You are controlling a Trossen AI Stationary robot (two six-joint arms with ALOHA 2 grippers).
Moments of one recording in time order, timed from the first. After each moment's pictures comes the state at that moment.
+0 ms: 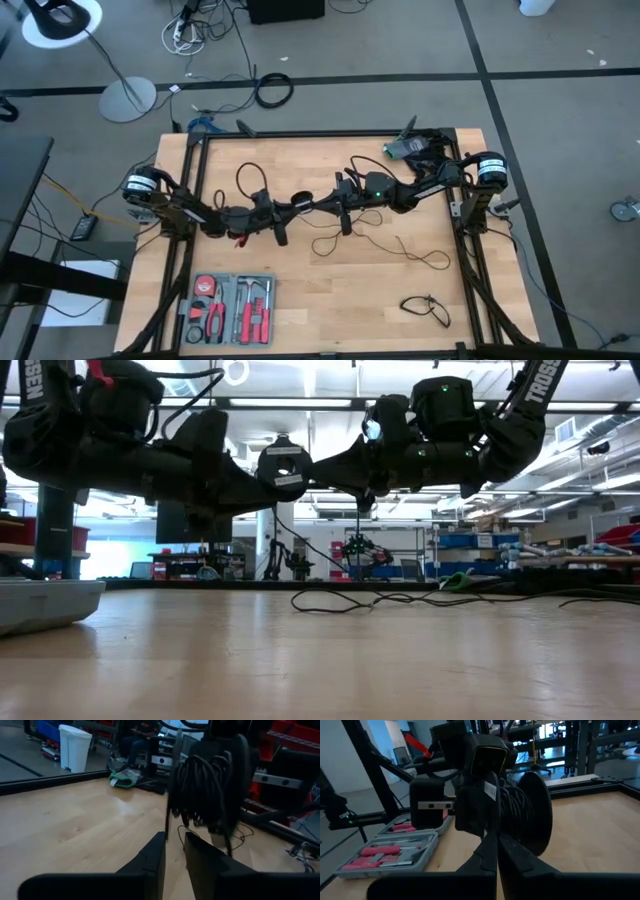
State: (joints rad) left arm -0.13 1.66 0.29 1.31 -0.50 -0.37; right arm -0.13 1.79 0.70 1.04 -0.22 0.16
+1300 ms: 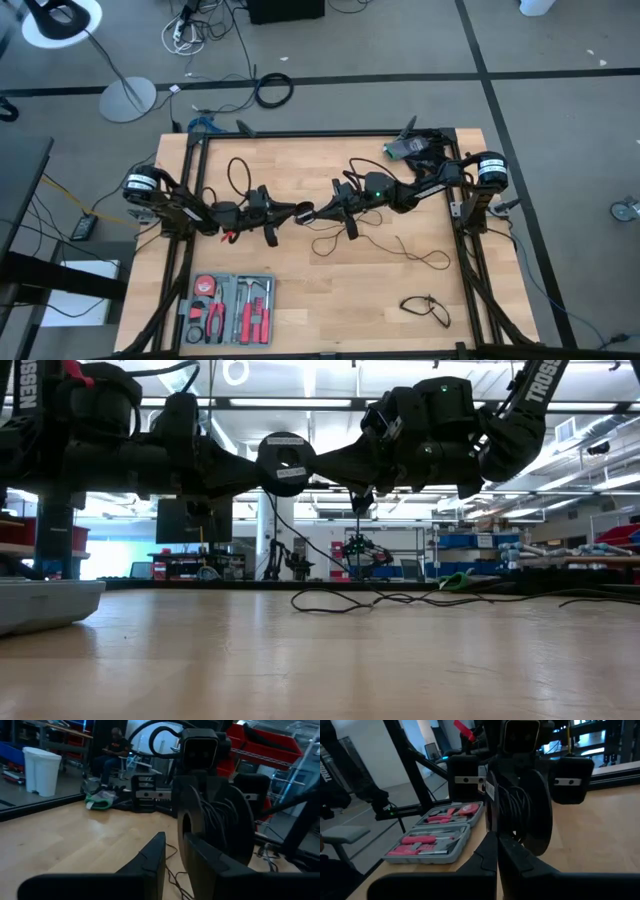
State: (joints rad) left arm -0.09 1.65 0.21 1.54 -0.33 -0.26; right arm -0.13 1.79 0.70 1.02 -0.38 0.22
